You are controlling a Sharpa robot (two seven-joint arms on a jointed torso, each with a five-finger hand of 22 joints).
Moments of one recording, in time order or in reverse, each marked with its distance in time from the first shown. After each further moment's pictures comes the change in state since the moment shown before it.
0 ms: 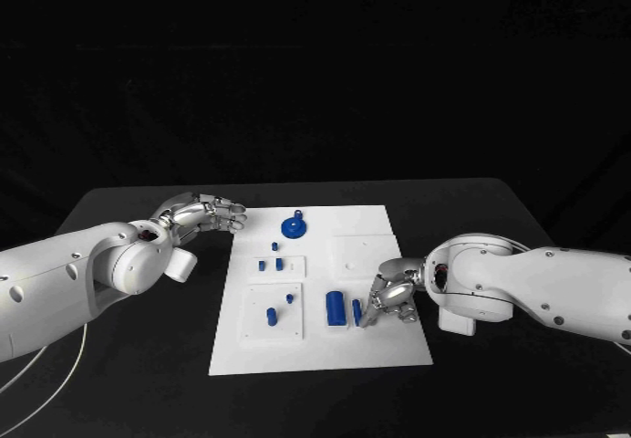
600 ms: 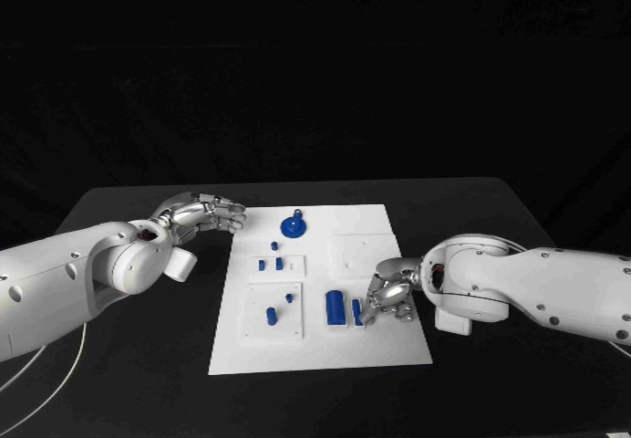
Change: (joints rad) left arm 0.000 -0.001 0.000 0.000 -0.003 0.002 -0.003; left_hand 0.000 0.000 0.002 0.002 0.000 0.000 0.000 0.000 0.000 0.000 0.000 0.000 0.000 0.000 0.000 0.000 0.002 0.000 0.000 0.000 -0.004 0.001; right arm -0.008 0.013 0.003 -0.005 -0.008 -0.013 -0.001; right_hand 0.014 0.024 0.060 0.035 0.020 0.001 -0.001 0.003 0.037 0.000 0.000 -0.004 0.000 0.000 0.000 0.000 0.000 0.000 0.003 0.003 0.000 0.000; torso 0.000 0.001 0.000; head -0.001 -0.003
